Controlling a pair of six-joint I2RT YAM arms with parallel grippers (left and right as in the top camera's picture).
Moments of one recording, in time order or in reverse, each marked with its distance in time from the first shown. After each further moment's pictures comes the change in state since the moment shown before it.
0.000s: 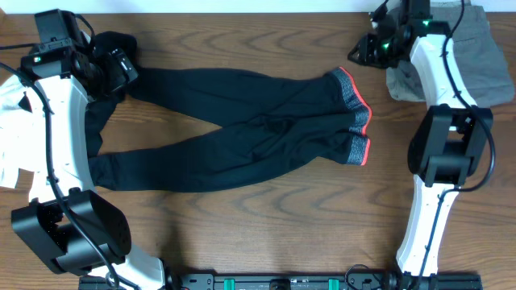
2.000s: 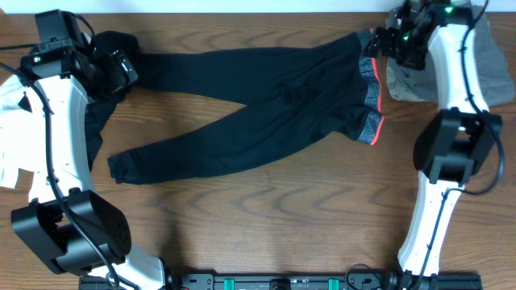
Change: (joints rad) left arm 0.000 0.000 0.000 -0.038 0.000 0.015; right arm -0.056 -0.020 0.240 -0.360 0.193 0.060
